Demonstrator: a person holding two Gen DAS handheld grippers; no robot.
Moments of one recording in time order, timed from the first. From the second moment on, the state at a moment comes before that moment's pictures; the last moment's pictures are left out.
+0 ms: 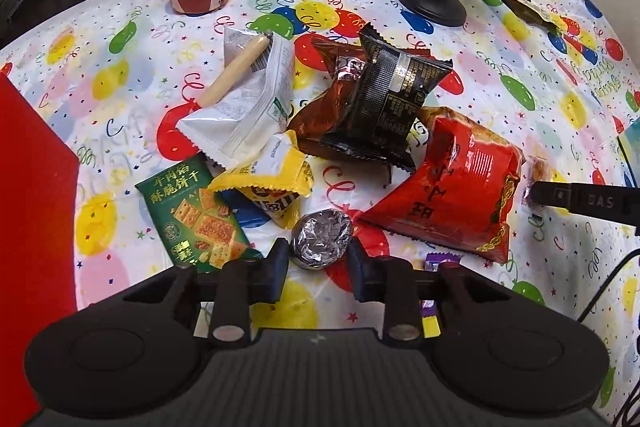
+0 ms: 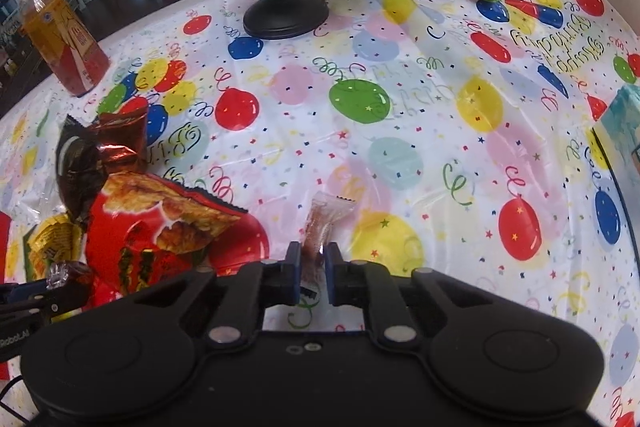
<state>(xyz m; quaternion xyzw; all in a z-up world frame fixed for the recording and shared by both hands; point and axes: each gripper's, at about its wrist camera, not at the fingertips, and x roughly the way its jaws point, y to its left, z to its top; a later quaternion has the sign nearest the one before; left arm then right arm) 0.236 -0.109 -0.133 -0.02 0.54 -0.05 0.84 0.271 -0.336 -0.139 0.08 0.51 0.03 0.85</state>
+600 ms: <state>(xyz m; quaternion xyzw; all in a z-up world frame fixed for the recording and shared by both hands) 0.181 -0.087 -0.076 -0.05 0.52 -0.06 0.85 0.193 -0.314 -0.064 0.08 0.48 0.10 0.87</state>
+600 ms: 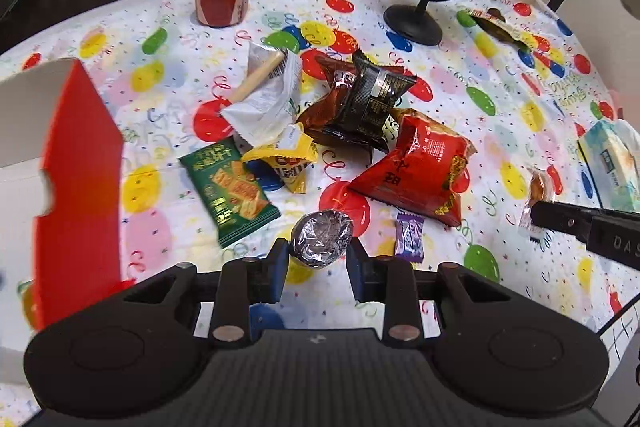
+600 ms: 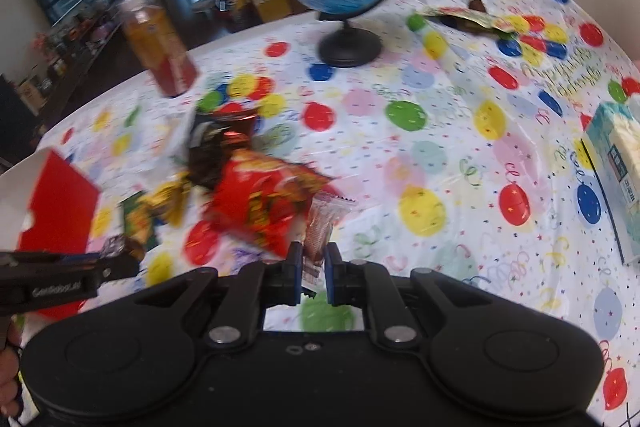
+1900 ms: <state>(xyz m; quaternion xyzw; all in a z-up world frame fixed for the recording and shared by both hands) 0.097 0.145 0.005 -0.08 0.48 0.03 0.87 0.135 -0.047 0.009 -0.02 0.45 0.27 0.85</state>
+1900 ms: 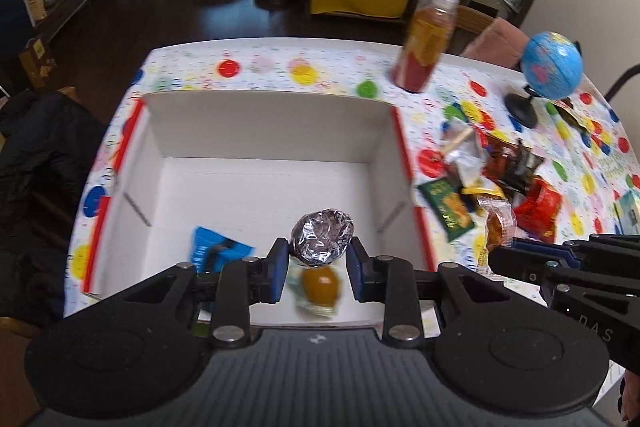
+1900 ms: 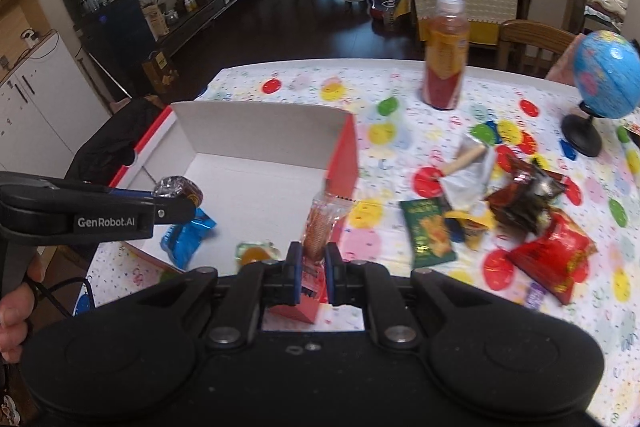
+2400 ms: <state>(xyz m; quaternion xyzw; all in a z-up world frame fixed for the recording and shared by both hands) 0.120 0.230 -0.043 -0.08 0.51 0.09 0.85 0.159 0.044 -0.038 -0.04 0.50 0.27 0.82</state>
